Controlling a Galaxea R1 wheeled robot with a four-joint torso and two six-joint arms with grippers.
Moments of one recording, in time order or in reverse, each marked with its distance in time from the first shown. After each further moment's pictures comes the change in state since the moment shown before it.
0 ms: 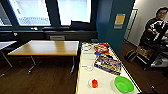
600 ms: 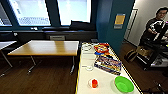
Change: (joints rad) left arm -0.001 0.011 -0.007 0.000 0.000 0.000; right arm 0.026 0.003 -0.163 0.190 -0.034 0.000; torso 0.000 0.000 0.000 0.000
